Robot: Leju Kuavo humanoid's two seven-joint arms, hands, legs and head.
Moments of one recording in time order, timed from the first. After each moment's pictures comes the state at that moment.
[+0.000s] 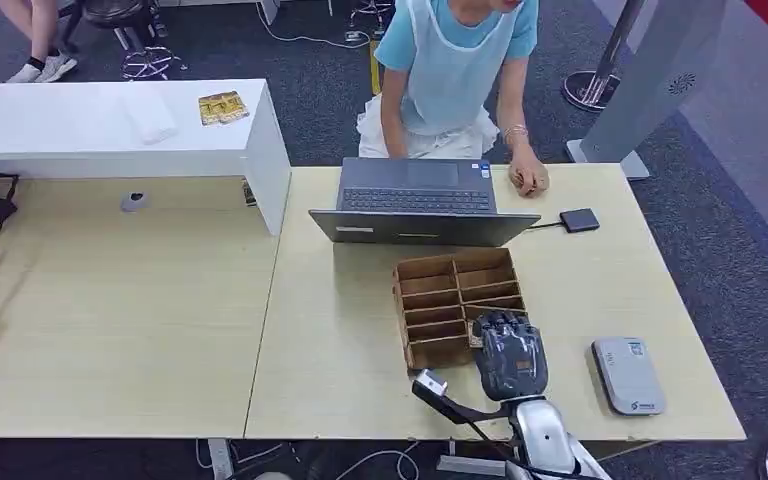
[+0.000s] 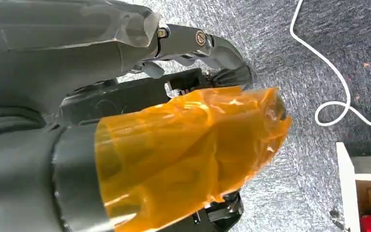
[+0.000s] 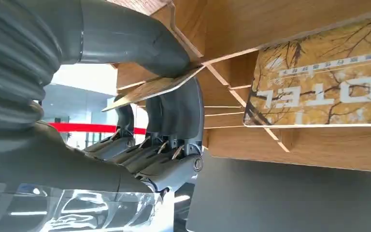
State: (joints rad) left arm -0.41 -0.36 1.12 -0.12 -1.11 0.15 0.20; right arm -0.14 -0.11 0.52 -1.13 1.50 -0.52 0.22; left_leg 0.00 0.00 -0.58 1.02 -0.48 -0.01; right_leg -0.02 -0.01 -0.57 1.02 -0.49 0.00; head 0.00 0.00
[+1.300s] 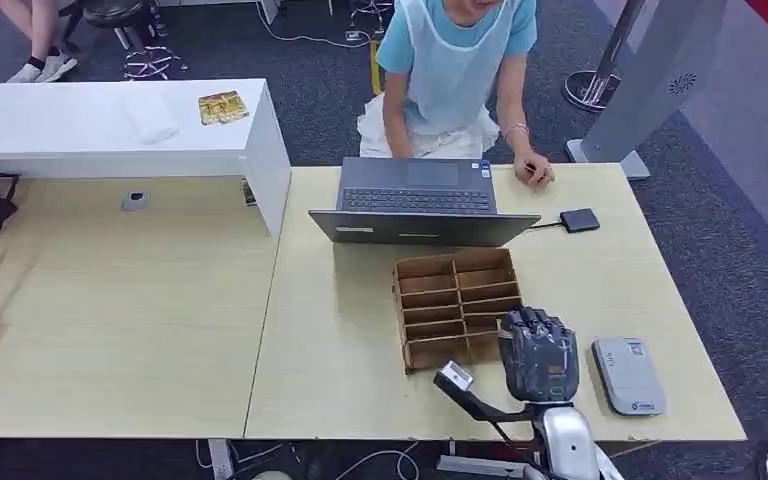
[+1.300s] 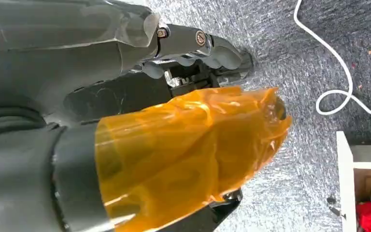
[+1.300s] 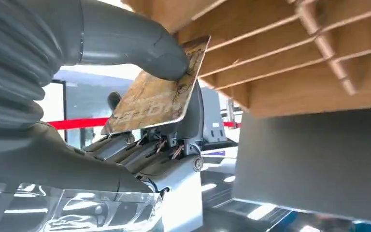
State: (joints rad) left arm -0.41 -0.36 1.14 -0.12 -1.08 0.12 0.22; right arm -0.05 -0.13 0.41 -1.29 1.53 -0.55 0.25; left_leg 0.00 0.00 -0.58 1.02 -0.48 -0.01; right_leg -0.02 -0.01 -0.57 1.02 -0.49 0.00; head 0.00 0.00
